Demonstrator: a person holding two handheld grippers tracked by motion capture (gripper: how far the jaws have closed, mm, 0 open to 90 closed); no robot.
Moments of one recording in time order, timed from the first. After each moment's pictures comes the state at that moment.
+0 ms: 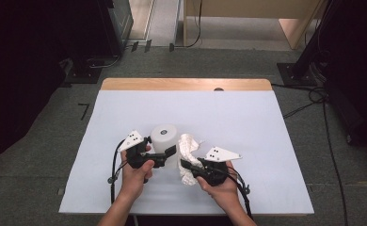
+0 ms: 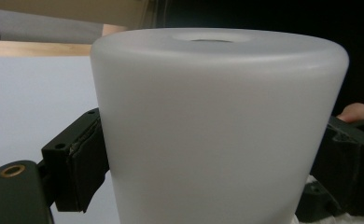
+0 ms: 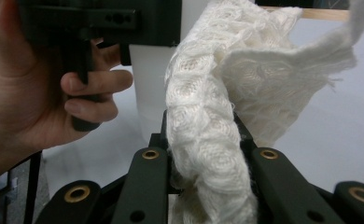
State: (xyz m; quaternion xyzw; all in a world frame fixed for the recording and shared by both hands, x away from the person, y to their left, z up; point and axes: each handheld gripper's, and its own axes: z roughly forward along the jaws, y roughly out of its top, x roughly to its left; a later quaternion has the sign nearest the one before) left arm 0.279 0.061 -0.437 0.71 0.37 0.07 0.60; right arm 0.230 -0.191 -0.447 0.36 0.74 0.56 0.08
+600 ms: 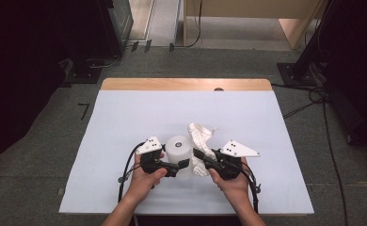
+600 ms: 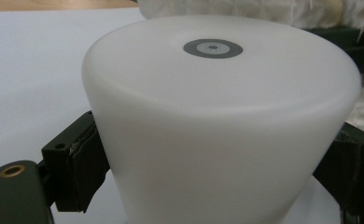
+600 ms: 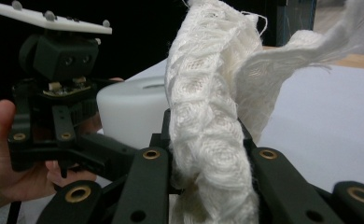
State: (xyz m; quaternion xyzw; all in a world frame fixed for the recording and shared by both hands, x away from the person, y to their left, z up) left arm 0.274 0.030 -0.453 0.77 0.30 0.01 0.56; right arm 0.232 -0.223 -0.426 0.38 0.70 0.59 0.13
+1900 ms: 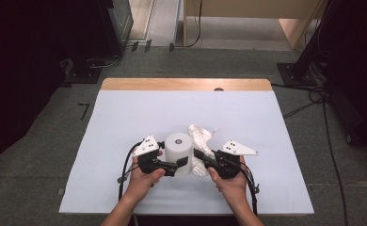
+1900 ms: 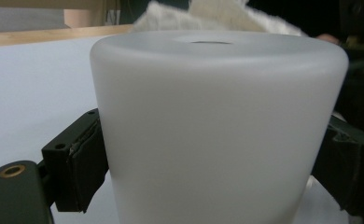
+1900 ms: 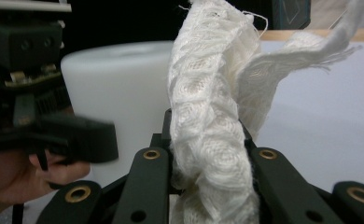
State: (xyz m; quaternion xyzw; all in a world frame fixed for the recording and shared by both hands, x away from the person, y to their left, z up) left arm 0.270 0.032 -0.446 0.76 0.29 0.05 0.58; right arm 0.238 -0.224 -0.437 0.42 0.69 0.58 0.10
